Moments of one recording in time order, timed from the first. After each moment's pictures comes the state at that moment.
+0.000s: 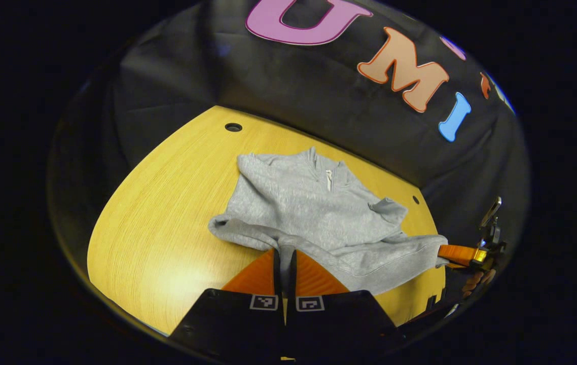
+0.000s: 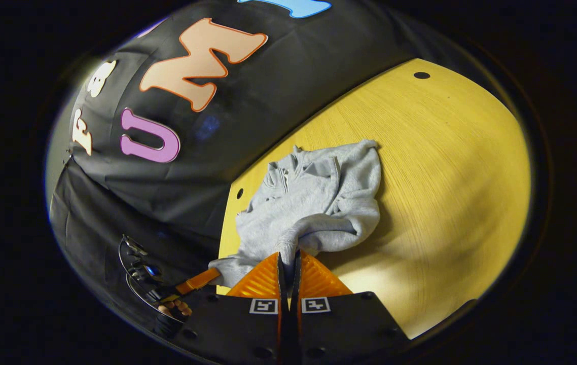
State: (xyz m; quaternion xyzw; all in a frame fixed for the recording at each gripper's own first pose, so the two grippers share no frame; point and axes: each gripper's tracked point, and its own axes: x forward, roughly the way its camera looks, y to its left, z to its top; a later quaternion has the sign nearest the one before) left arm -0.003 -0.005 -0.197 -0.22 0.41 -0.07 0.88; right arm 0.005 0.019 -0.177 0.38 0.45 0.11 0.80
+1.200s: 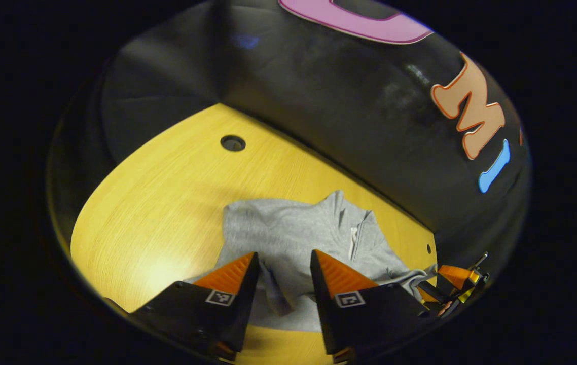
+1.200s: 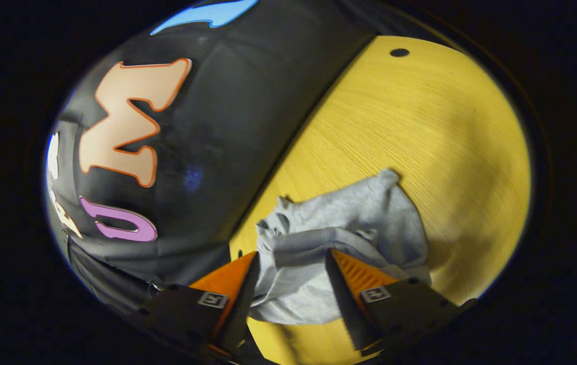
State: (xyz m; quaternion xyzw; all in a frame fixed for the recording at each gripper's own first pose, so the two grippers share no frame) left arm 0.178 0.011 -0.237 -0.27 0.38 -0.03 0.89; right arm 0.175 0.014 -0.221 0.50 0.37 0.01 0.78
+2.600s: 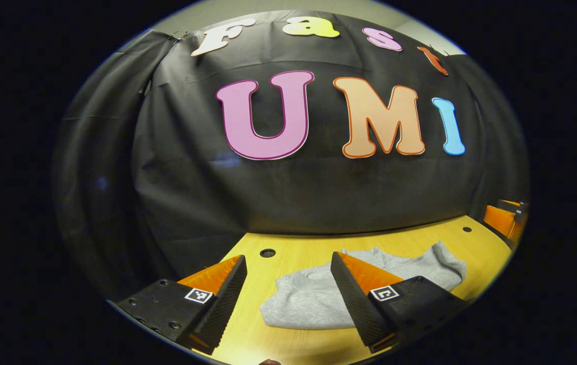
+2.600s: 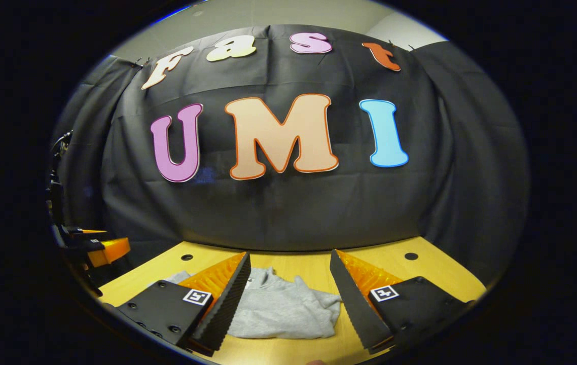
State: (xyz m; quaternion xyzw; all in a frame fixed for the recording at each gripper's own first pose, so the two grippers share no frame) left arm 0.081 0.033 -0.080 0.01 0.13 0.04 0.99; right arm 0.089 0.002 -0.075 0.06 0.08 0.03 0.99
